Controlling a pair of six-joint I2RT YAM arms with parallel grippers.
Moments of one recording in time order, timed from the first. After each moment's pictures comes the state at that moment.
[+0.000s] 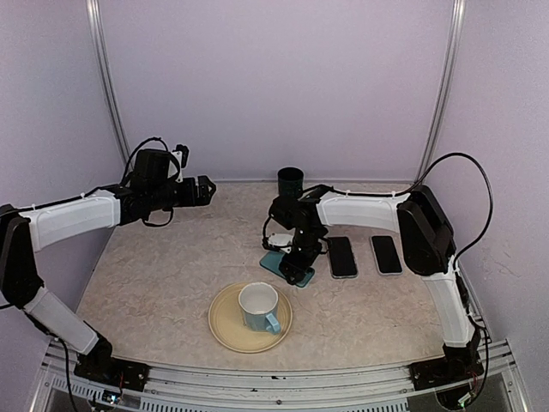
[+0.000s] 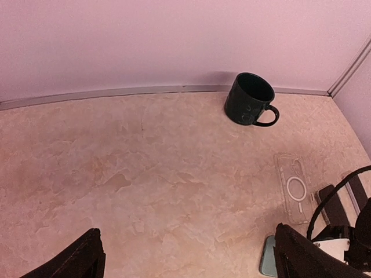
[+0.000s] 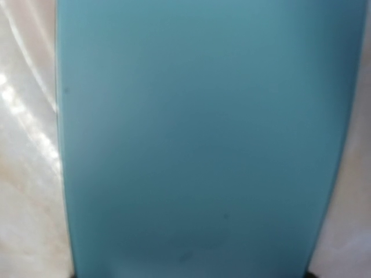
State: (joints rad) left arm -0.45 1.49 1.07 -0.05 -0.06 -0.29; right arm 0.84 2.29 1.86 -0.98 0.00 -0.21
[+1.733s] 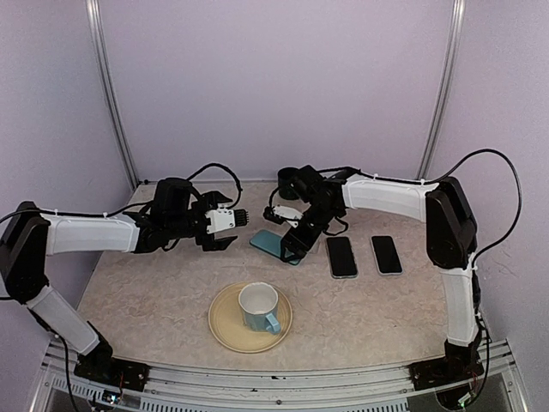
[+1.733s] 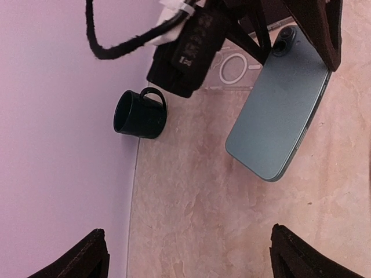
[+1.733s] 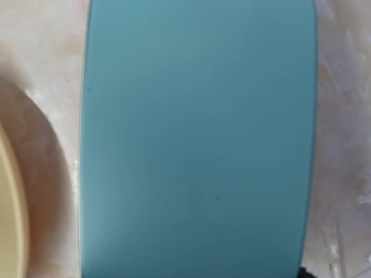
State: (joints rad) left arm -0.60 1.55 0.89 0.19 0.15 1.08; right arm 0.73 2.15 1.79 -0.80 -0.27 -0.29
